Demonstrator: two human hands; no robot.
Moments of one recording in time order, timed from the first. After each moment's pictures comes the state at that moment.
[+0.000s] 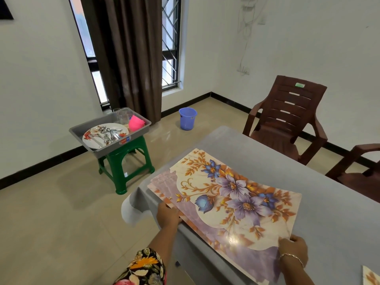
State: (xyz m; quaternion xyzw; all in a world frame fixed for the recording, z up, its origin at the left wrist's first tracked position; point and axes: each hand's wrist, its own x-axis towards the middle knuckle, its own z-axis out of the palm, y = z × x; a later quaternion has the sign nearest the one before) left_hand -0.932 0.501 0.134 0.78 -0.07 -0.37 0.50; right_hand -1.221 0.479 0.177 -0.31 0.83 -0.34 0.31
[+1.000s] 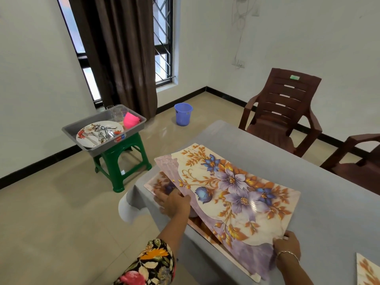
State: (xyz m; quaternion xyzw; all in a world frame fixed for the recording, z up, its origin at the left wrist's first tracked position) left_hand -0.956 0.482 0.174 0.87 -0.20 -0.29 0.33; right_hand -1.228 0.484 0.155 -0.35 0.83 -0.28 0.33
